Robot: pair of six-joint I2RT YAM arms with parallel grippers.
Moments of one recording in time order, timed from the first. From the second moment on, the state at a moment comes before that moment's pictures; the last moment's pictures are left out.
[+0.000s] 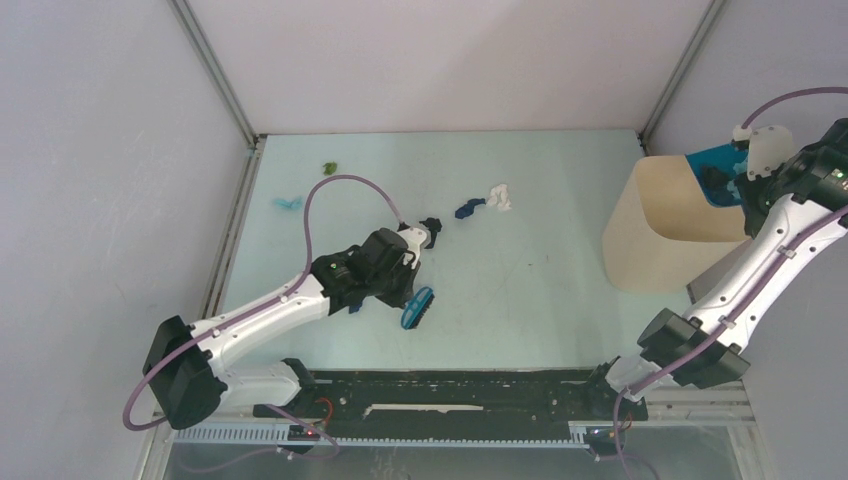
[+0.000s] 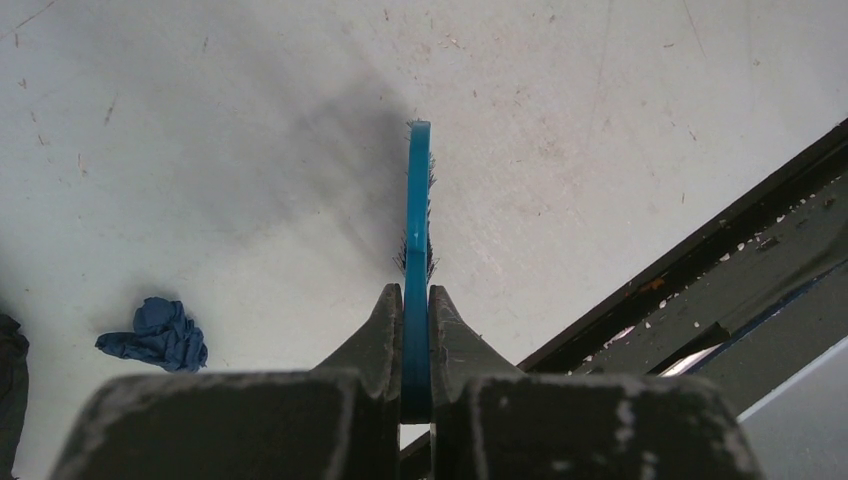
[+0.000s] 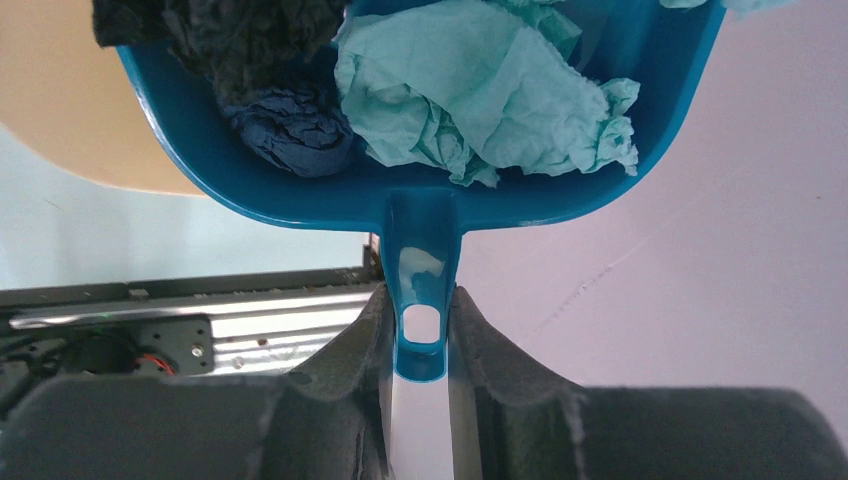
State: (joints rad) left arm -0.83 1.19 0.88 -0.57 0.00 -0.28; right arm -0.73 1.49 2.10 -1.56 -0.16 -0.88
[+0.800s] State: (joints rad) left arm -0.83 1.22 0.88 -0.57 0.01 -0.26; right arm -0.48 1.44 1.77 -1.19 0.53 -1.30
